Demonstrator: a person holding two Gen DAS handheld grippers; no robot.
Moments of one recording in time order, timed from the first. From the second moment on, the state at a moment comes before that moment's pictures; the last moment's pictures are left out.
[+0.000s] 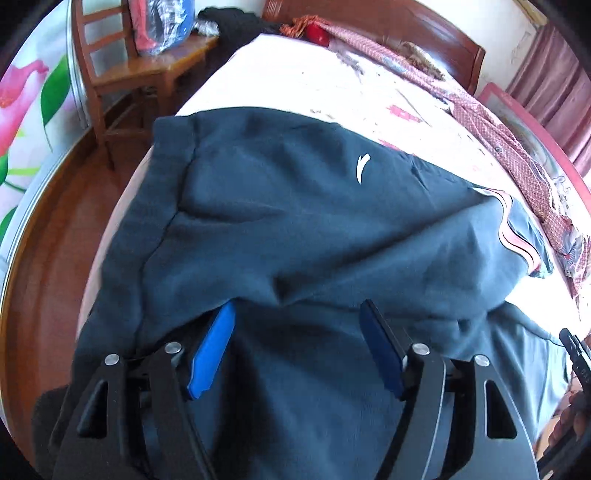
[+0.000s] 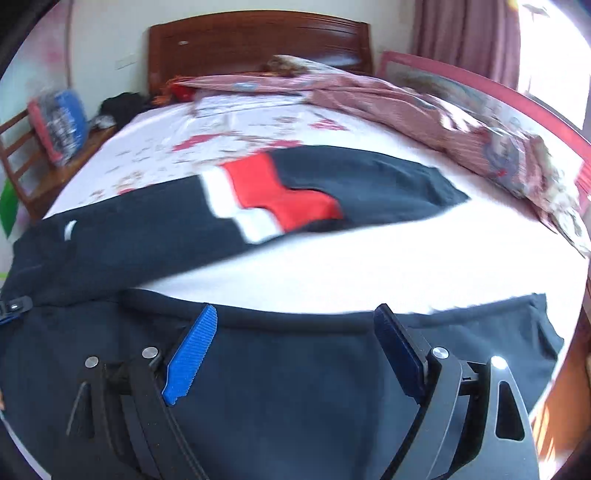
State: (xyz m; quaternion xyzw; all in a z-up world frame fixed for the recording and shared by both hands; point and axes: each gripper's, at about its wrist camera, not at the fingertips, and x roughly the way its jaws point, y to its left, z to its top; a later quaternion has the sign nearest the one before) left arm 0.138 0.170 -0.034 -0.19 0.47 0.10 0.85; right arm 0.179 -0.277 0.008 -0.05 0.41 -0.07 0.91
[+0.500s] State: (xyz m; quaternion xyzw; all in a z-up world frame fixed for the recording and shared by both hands) left arm 0.062 0.248 0.012 -0.18 0.45 0.12 0.87; right arm 0.154 -0.329 -0.006 -0.02 0.39 -0.07 0.92
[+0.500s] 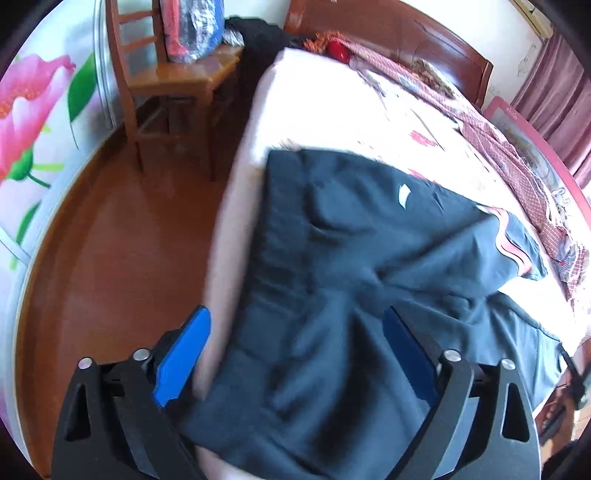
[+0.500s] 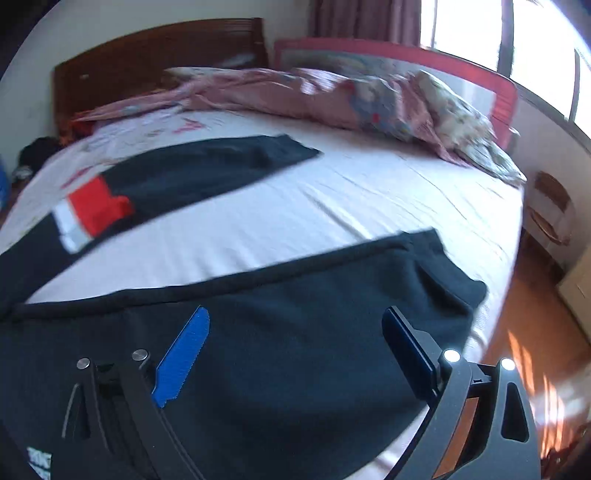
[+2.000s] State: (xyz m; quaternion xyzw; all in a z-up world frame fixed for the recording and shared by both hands) left arm 0.242 0.341 -0.047 -0.11 0.43 -0.23 0.87; right arm 0.216 -0.138 -0.010 0.11 0.54 0.07 0.83
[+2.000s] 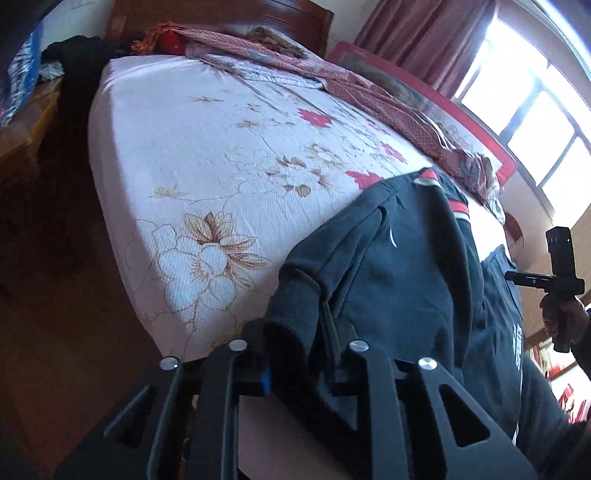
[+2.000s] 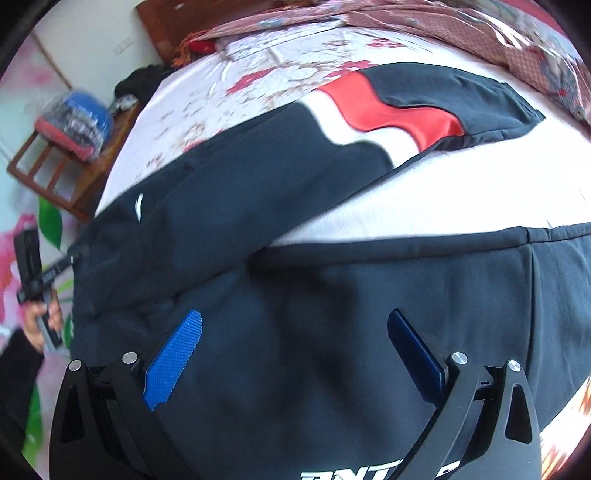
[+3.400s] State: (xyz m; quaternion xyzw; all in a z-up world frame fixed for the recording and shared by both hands) left arm -0.017 0.297 0.012 -0.11 0.32 -0.24 0.91; right arm 0.129 -0.299 -0.032 0.40 0.51 0.02 0.76
